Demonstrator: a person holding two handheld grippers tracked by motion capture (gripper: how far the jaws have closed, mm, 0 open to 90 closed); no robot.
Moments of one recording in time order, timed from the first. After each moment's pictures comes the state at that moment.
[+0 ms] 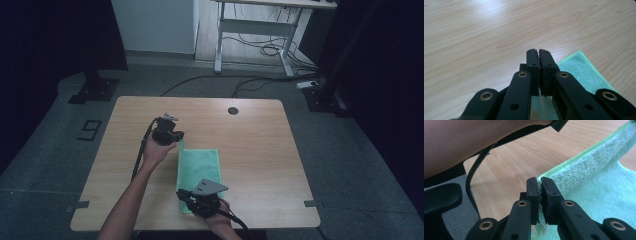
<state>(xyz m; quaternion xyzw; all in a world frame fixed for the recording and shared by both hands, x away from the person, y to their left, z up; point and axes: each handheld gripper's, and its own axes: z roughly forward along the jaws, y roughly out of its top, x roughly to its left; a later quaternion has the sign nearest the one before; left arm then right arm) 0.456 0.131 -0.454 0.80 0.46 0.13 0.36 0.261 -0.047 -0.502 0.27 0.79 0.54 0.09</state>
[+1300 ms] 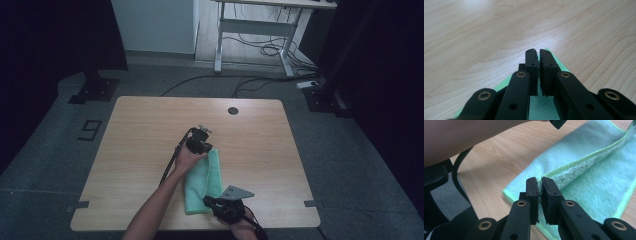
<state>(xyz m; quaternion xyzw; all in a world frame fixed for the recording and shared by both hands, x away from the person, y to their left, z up) 0.467 0.033 -0.511 0.85 0.42 0.09 0.31 0.255 -0.119 -0.534 0.34 0.79 0.50 0.08</state>
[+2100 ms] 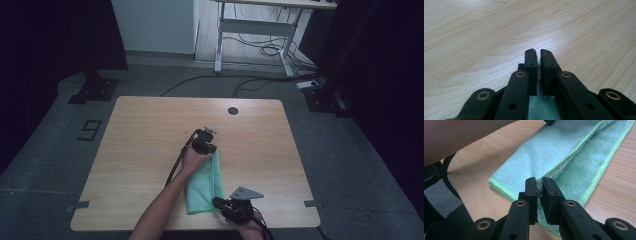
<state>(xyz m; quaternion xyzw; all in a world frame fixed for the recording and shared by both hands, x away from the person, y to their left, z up) 0.477 0.018 -0.526 0.84 0.43 0.08 0.32 0.255 -0.145 -0.546 0.38 0.78 0.49 0.07</state>
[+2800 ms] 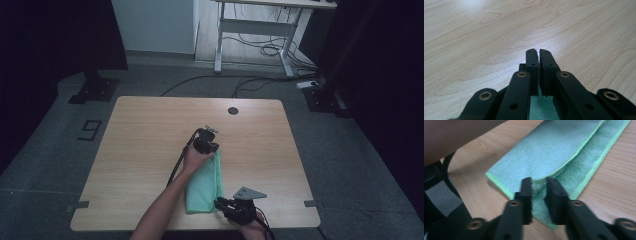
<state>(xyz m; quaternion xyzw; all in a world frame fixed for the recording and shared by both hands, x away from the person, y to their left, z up) 0.475 0.012 -0.520 0.84 0.42 0.09 0.33 0.256 -0.151 -0.549 0.39 0.78 0.49 0.06</state>
